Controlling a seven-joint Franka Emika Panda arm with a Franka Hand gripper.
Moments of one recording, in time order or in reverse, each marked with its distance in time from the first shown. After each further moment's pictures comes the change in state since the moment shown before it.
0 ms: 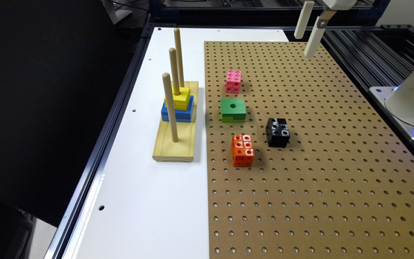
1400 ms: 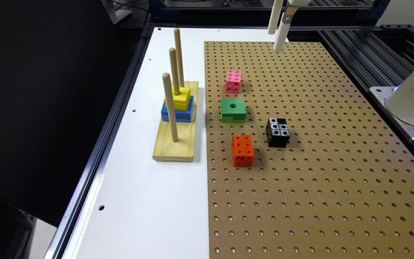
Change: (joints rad) arm -0.062 0.239 0.000 0.188 -0.001 0.055 -0.058
